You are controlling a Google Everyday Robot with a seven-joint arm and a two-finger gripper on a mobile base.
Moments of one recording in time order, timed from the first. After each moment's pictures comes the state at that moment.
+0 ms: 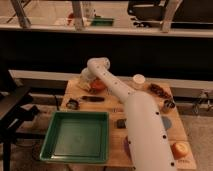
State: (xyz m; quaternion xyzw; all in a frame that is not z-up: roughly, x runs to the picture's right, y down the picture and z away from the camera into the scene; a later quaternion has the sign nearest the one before) arm -0.158 -0.066 0.973 -0.08 -0.30 -0.21 0.93
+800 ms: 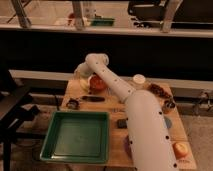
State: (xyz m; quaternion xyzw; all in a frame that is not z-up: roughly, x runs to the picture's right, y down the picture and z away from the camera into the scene) arm -0.185 -0.097 0.946 -0.04 -0.33 -0.22 0.91
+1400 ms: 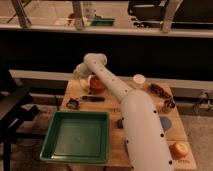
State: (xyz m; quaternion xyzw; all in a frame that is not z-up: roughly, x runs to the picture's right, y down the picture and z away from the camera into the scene) arm -0.194 -0.088 0.955 -0.05 -0.34 -0.23 0.91
